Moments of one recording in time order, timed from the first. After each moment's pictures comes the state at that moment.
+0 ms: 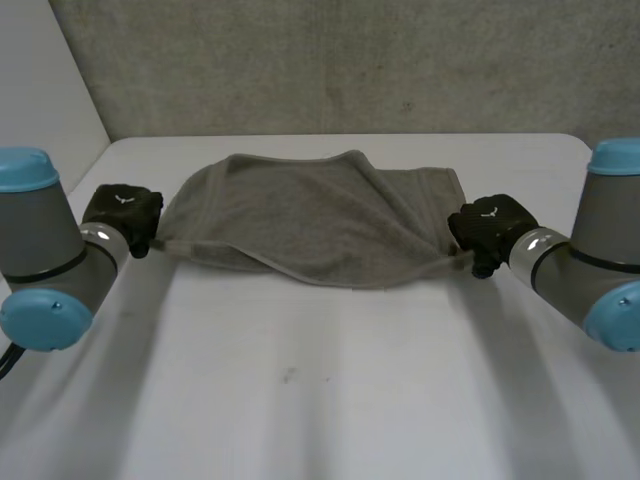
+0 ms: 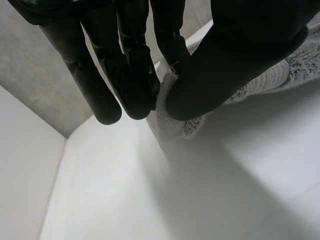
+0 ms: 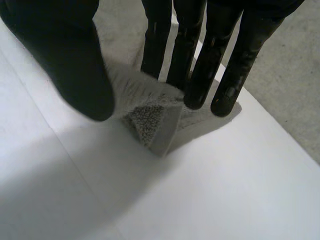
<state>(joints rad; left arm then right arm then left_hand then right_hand) 4.49 -2.10 -1.41 3.24 -1.60 3.56 1.83 -0.98 1.30 0.09 1.35 2.59 1.16 1.21 1.22 1.22 1.02 0.65 0.75 0.75 0.75 0.60</state>
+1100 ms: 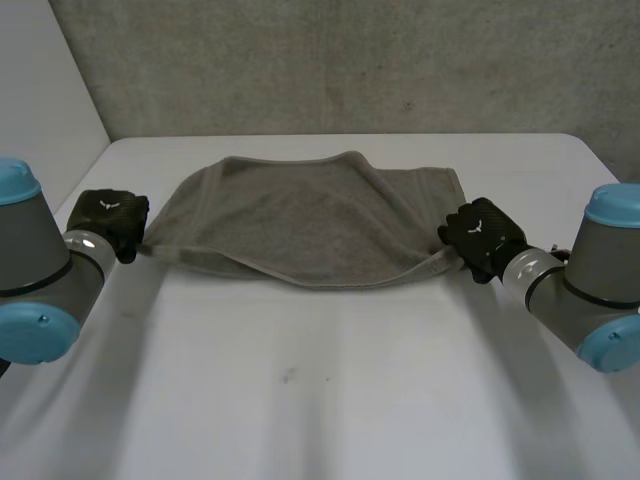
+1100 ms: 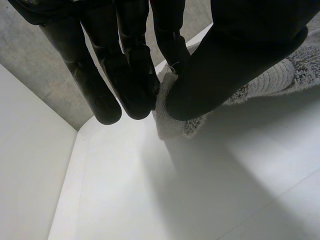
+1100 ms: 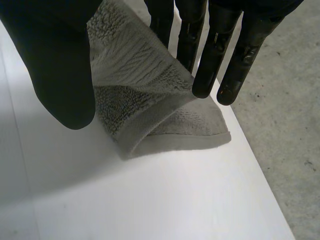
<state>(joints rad) 4.53 -2.05 -1.50 3.29 -1.60 3.56 1.79 -0.91 1.42 -0.21 1.21 2.27 1.16 1.21 1.22 1.22 1.02 0.50 0.59 0.57 0.57 0.40</state>
